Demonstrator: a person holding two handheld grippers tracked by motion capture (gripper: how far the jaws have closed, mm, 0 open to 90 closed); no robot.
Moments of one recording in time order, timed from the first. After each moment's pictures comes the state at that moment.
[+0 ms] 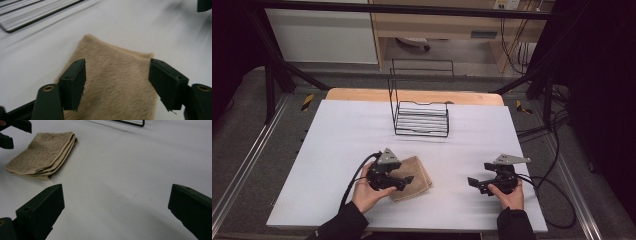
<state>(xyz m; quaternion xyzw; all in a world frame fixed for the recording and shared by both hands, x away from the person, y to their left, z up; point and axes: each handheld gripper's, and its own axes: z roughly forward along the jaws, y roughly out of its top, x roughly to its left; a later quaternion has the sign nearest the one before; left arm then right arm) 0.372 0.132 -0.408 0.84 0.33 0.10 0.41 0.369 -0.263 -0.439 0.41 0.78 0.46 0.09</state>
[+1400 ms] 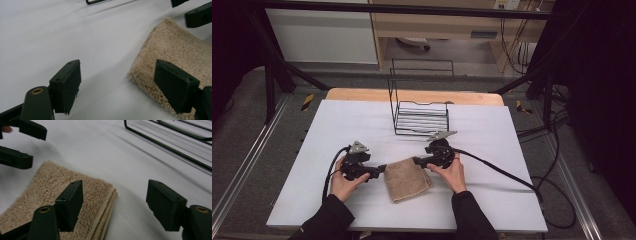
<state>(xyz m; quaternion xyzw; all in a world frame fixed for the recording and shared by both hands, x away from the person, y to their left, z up) 0.403 0.201 -0.432 0.80 0.43 0.13 0.39 0.450 -0.090 -0.435 0.37 0.83 0.41 0.07</state>
